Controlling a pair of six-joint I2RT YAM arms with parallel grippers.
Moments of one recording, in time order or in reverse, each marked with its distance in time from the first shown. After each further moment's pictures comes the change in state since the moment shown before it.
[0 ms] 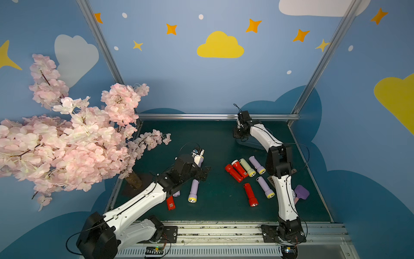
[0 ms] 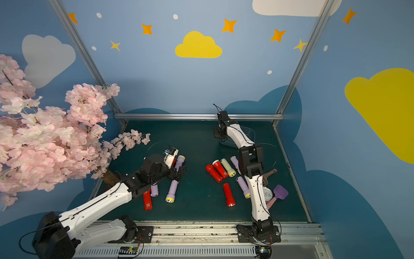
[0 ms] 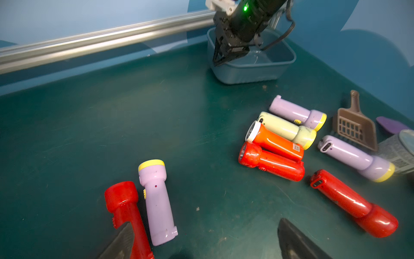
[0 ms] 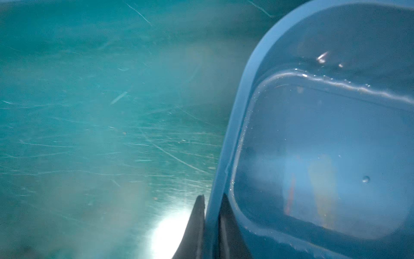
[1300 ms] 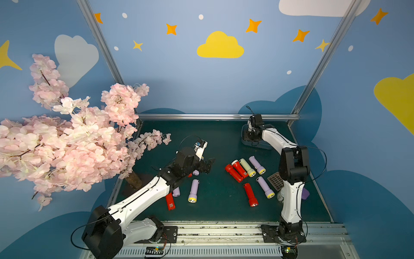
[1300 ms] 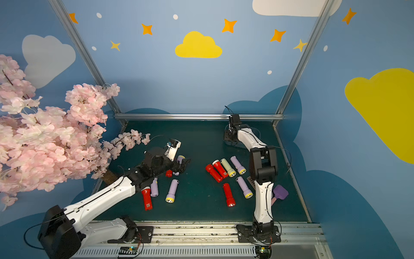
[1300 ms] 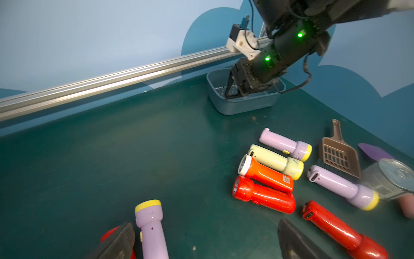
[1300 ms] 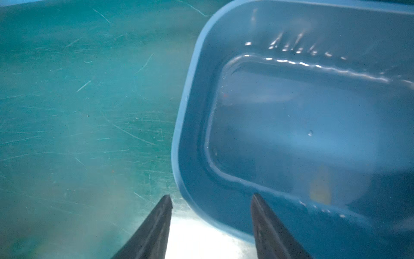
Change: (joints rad) left arm 0.016 0.105 0.112 0.086 0.048 0.037; right arm -0.096 -0.241 -0.382 0.179 0.013 -0.097
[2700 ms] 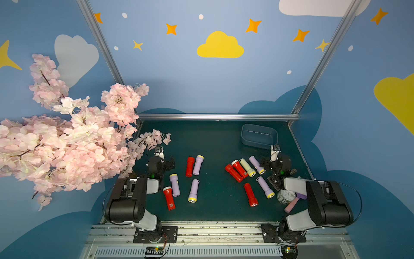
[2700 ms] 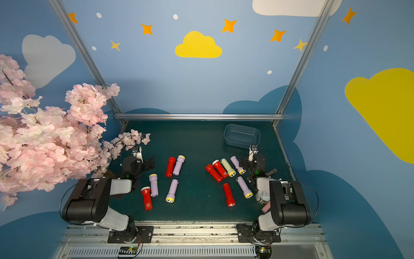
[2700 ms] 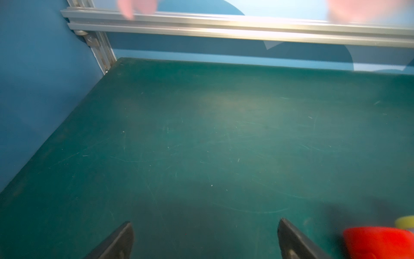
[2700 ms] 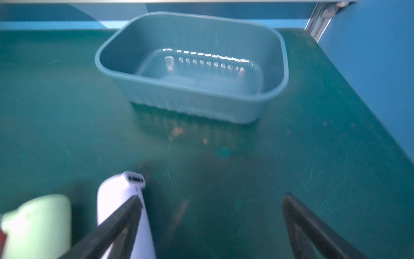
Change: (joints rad) left arm 0.678 0.345 -0.409 0.758 -0.021 0.055; right arm -0.182 -0.694 -1.252 1.044 0.112 -0.227
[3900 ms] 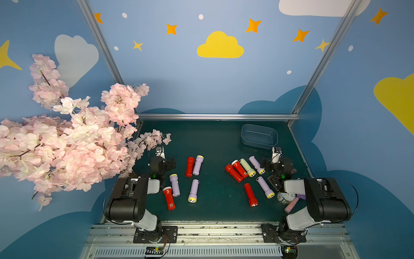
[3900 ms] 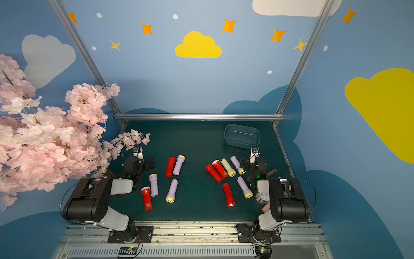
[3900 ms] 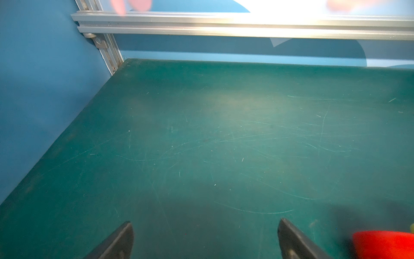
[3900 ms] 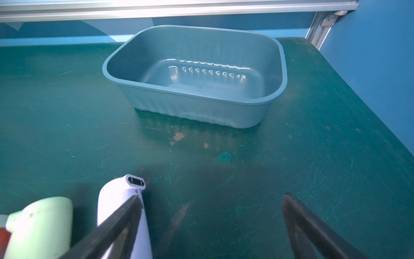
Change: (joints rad) left arm -0.031 0.027 -0.016 0.066 -0.078 -0.001; right arm -0.047 0.060 -0.165 0.321 -0.120 -0.014
